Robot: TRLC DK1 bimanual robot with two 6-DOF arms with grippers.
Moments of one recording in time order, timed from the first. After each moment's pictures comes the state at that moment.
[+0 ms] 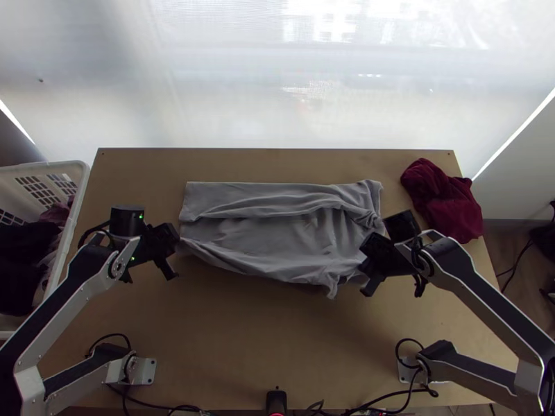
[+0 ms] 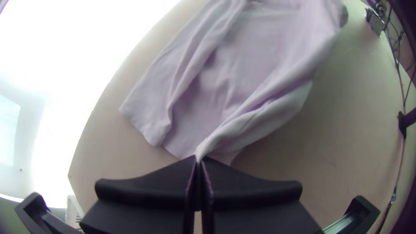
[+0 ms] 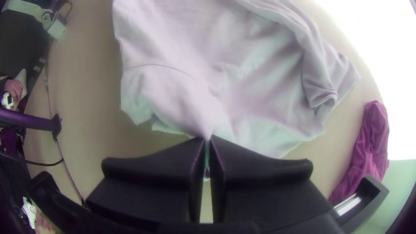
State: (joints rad) left arm -0.19 1.13 0.80 -0.53 0.11 0.81; right arm 0.44 1.19 0.89 -0.85 -0.20 -0.45
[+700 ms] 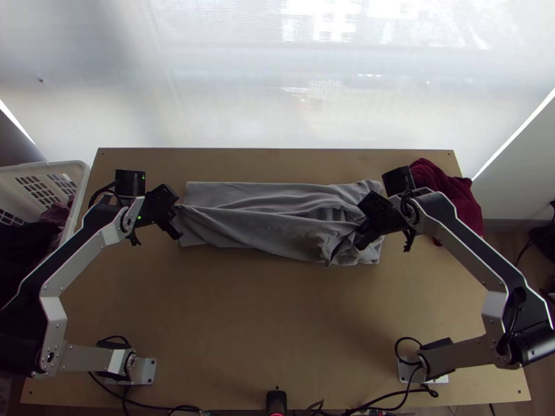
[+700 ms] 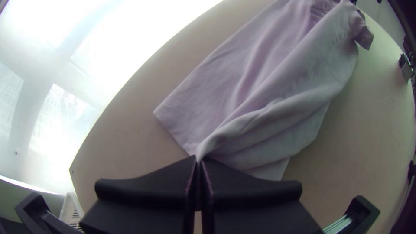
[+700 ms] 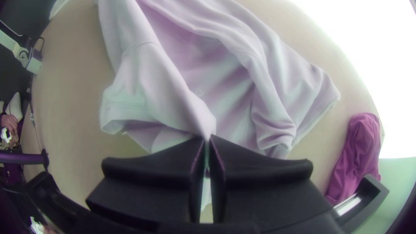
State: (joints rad) left arm -0.09 1.48 1.06 -0.41 0.12 0.73; right arm 0.29 1.54 1.18 -0.79 -0.22 -0.50
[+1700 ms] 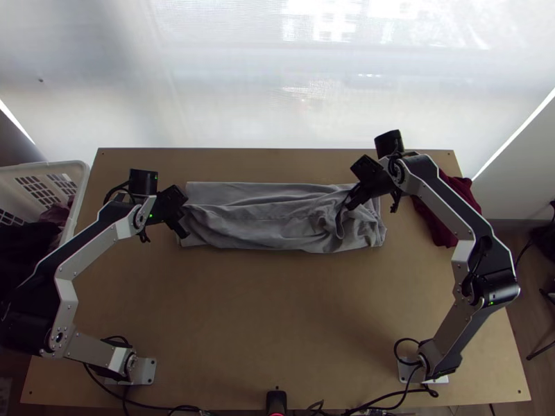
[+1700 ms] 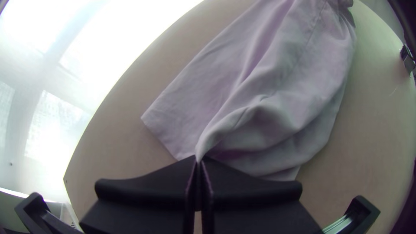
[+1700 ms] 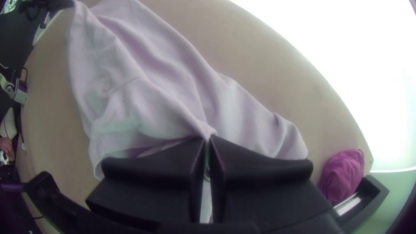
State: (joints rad) left arm -0.12 1.59 1.07 -0.34 0.11 0.75; right arm 0.24 1.88 1.58 -0.79 -0.22 -0.49
